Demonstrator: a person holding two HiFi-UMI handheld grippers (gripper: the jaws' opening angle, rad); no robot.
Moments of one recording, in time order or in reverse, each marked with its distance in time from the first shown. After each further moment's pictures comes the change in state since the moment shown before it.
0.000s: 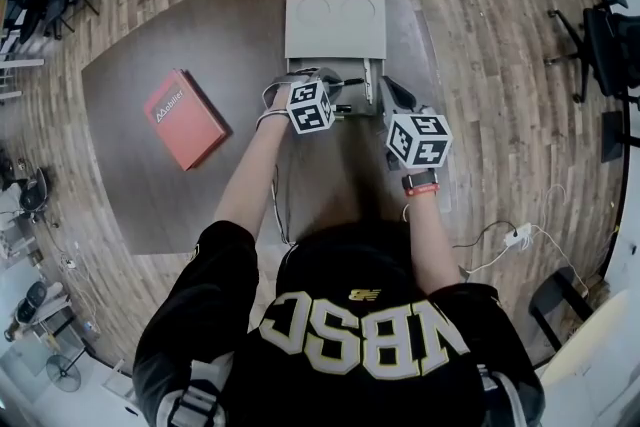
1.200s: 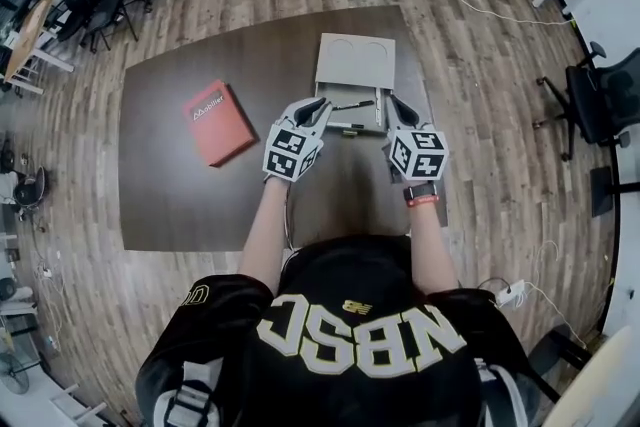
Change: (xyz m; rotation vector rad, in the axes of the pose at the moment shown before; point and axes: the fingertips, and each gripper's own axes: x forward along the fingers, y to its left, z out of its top) left arm -0.248 -0.008 0.054 -0.677 -0.601 0.590; right arm -0.074 0.074 0.054 -0.205 -0.196 0.024
